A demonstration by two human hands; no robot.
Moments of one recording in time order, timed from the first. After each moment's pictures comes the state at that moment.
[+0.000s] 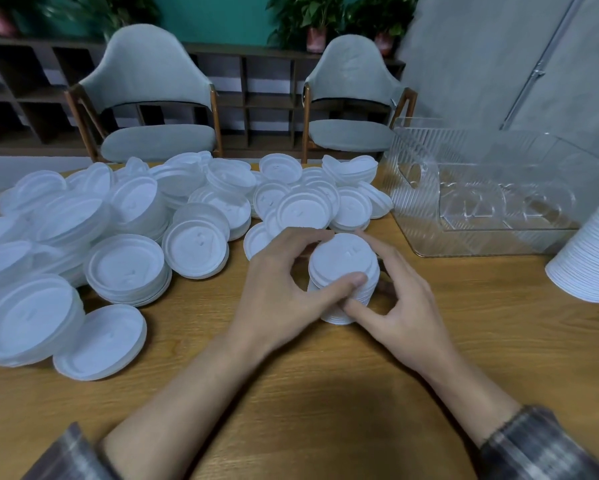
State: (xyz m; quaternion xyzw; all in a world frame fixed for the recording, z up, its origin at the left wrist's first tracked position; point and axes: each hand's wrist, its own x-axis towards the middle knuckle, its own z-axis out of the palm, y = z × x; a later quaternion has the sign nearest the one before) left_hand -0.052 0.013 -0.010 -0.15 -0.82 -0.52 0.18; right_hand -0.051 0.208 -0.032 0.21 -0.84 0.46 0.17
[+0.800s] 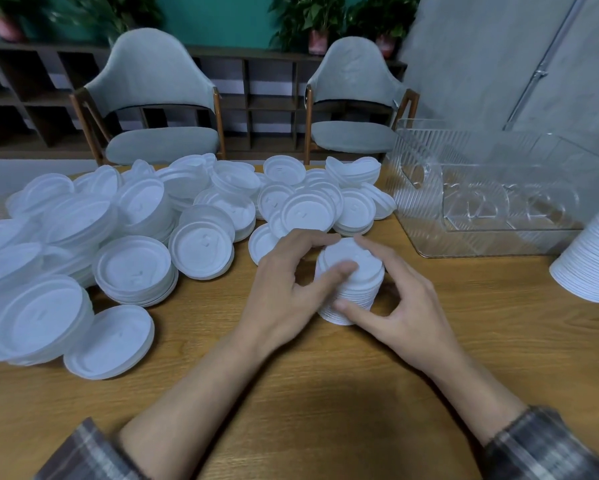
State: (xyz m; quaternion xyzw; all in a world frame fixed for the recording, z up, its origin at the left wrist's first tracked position) left_hand -0.060 0.009 -0.017 -0.17 -0.82 -0.52 0.16; right_hand -0.052 0.210 -0.034 0.20 -0.86 0.44 0.16
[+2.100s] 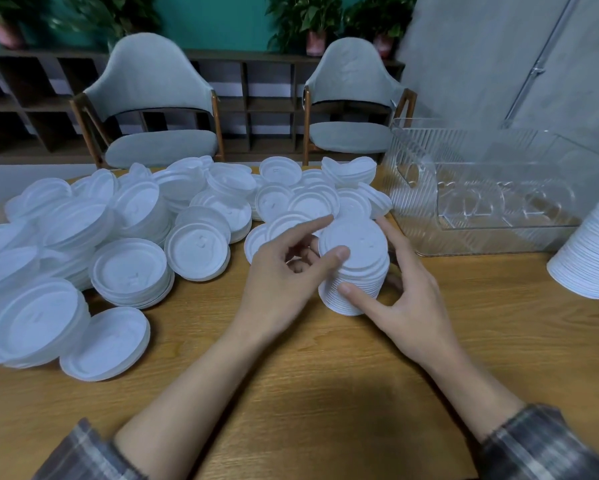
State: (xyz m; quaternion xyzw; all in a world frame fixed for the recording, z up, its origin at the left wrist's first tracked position) left_hand -0.063 0.018 -0.006 -0.09 -0.73 -0.67 0.10; right_hand -0.057 0.213 -0.033 0.16 -0.83 0.50 0.16
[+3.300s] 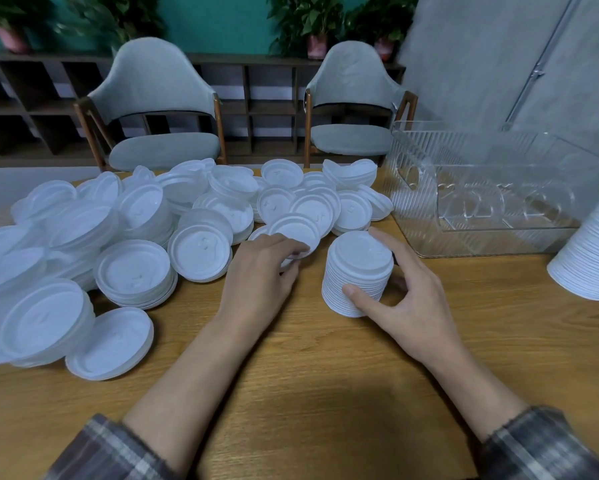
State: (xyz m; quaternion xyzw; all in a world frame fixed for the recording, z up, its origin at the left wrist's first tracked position) left_hand -0.096 -0.015 -0.039 -0.17 -0.90 -0.30 0.28; right_hand -0.056 0.218 -0.031 0.15 -0.86 0.46 0.17
